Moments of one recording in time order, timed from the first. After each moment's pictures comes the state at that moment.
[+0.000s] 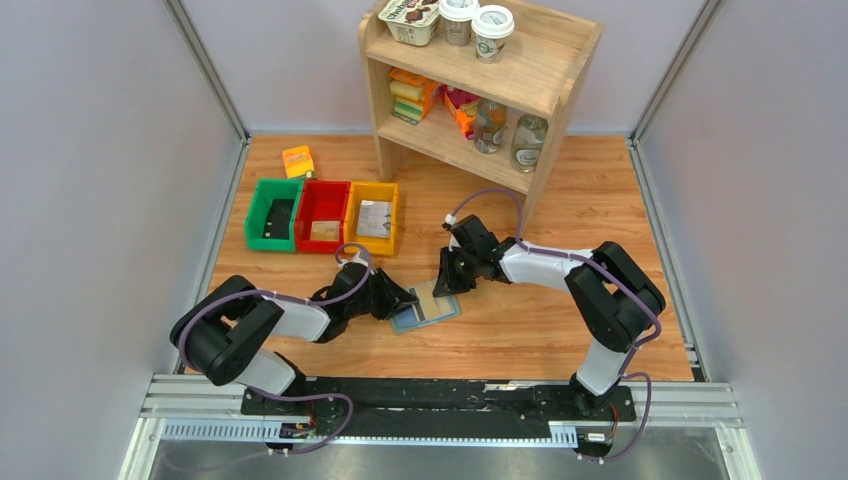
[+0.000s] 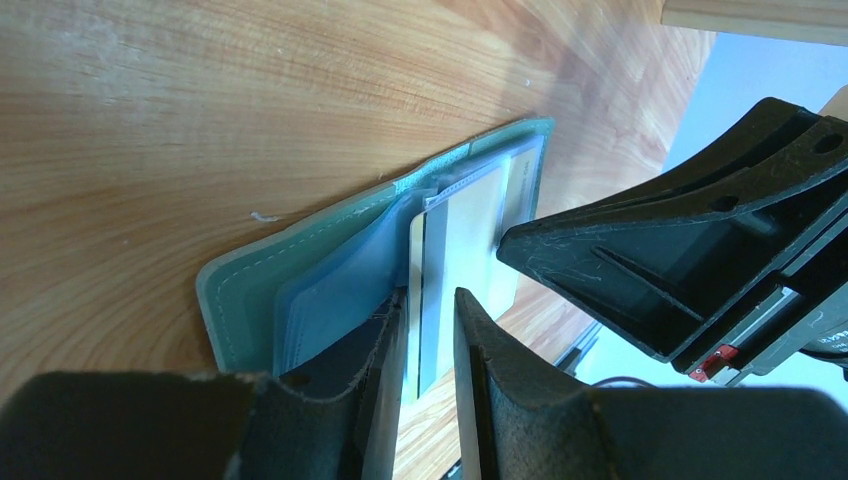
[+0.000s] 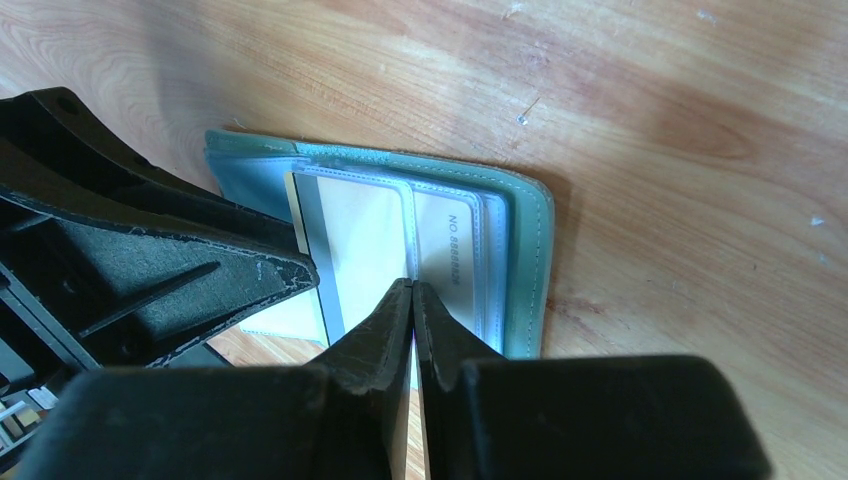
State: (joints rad) left arm -0.65 1.47 0.28 0.58 0.17 -1.27; right arm 0.71 1.75 0.94 -0.17 -0.31 0.63
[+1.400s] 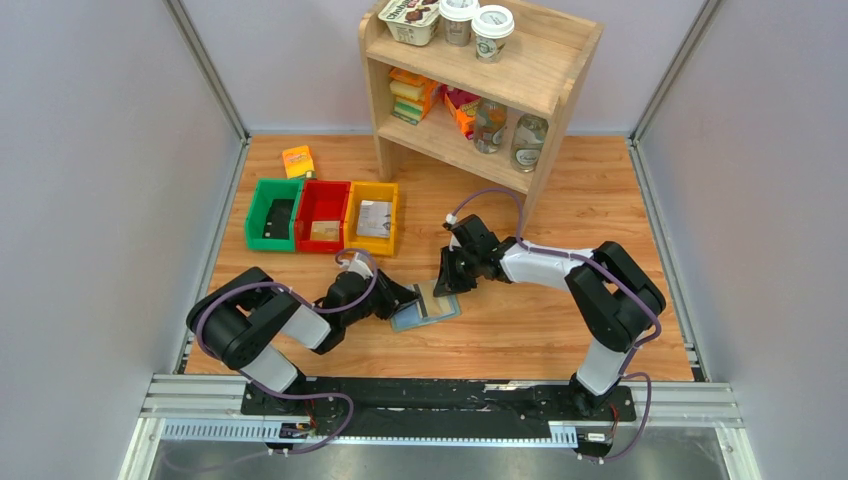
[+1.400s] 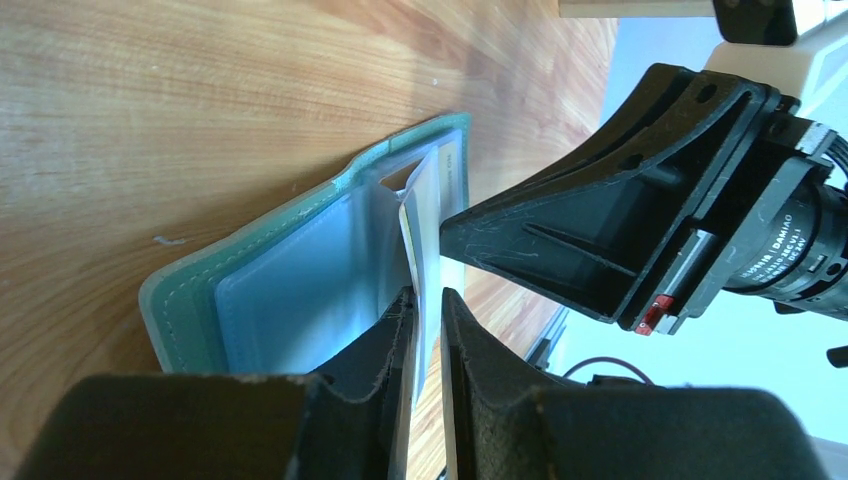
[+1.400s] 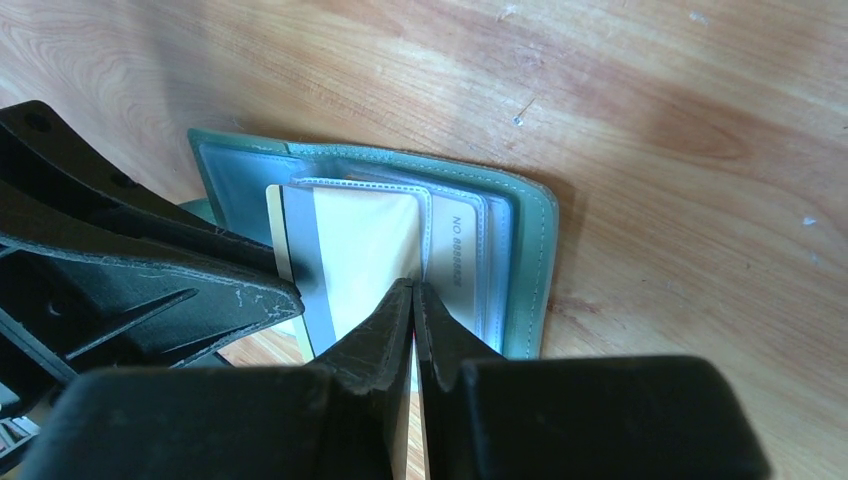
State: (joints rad) left arm -0.68 1.57 0.18 0.98 0.17 -1.28; right arm 0.71 1.75 0.94 -0.17 -0.31 0.63
